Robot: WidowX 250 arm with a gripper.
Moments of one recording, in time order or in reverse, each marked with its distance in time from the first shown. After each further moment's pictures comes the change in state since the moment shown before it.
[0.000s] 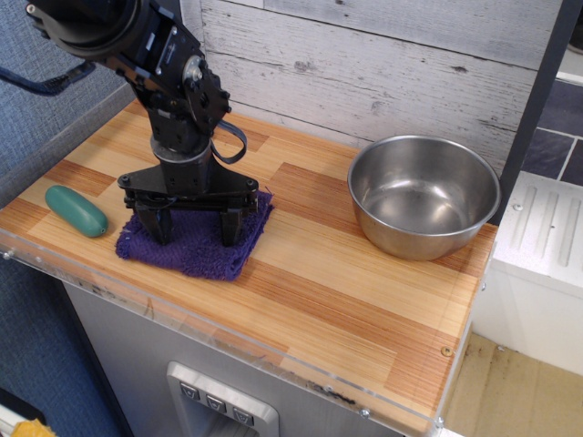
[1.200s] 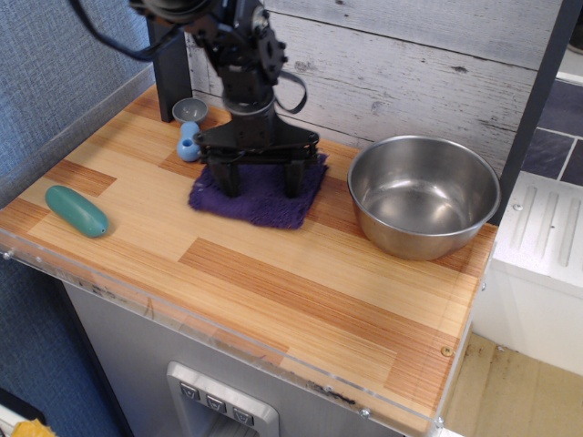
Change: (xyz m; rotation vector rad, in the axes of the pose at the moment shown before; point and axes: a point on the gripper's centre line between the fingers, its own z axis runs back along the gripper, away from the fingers) arm 0.047 -0.074 -0.011 -0.149 0.019 -0.072
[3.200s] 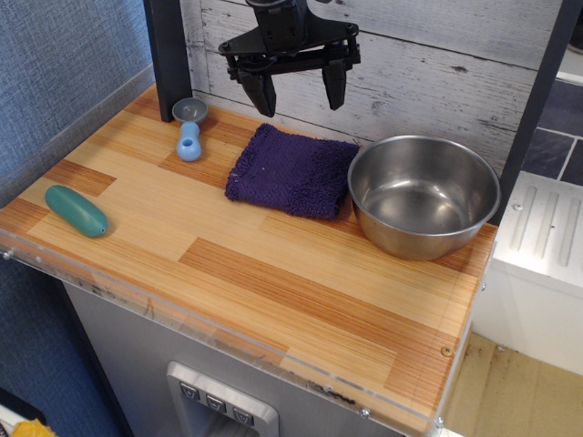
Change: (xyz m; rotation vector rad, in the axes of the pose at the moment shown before) arm 0.036 -0.027 0.075 -0.110 -0.093 0.017
